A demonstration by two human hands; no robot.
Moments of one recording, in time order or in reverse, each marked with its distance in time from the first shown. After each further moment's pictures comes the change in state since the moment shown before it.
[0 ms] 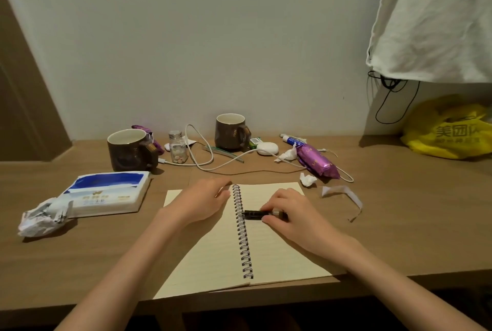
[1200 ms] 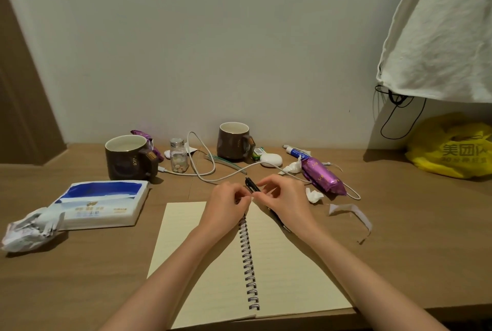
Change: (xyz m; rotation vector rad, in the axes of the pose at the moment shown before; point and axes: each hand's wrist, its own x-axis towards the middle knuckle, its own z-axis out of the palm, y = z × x) left_hand 0.023 0.032 0.023 -0.390 0.388 -0.056; right_hand 0.071 0.013 0.015 0.263 0.325 0.181
